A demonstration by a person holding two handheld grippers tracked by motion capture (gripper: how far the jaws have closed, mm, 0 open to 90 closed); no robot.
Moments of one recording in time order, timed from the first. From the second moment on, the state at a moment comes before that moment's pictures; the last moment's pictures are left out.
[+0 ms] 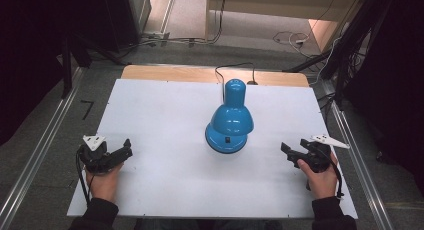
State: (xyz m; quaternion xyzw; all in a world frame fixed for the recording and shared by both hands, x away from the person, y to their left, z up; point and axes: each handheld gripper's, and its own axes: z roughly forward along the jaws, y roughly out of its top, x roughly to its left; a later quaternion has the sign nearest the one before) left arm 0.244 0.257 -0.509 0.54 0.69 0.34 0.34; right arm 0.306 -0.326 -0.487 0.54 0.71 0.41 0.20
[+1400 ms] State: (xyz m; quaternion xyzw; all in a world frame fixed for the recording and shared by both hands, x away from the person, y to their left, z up) left arm 0.245 0.256 -0.510 0.54 0.69 0.34 0.34; right arm 0.283 -0.363 -0.485 0.56 0.69 0.41 0.21
